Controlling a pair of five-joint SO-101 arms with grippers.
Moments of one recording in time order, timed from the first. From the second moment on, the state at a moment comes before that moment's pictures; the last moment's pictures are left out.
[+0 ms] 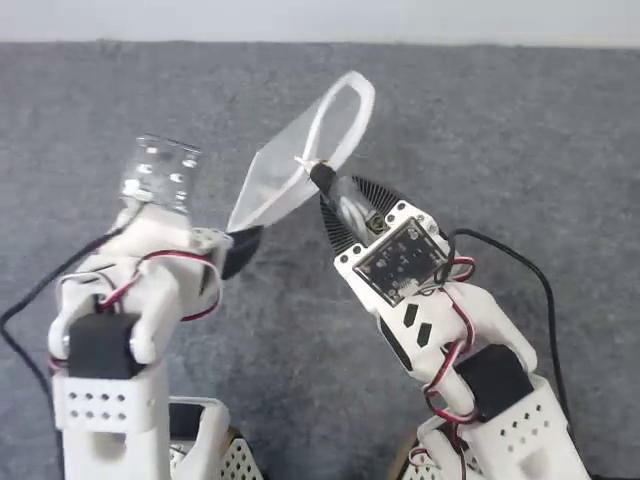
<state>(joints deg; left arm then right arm) -2.7 -57.9 35.5 77.6 -8.9 -34.6 -68.0 49.1 35.0 20.6</state>
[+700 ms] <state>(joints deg) 8.0 -57.9 55.9 47.6 -7.8 -38.8 -68.1 49.1 35.5 18.5</state>
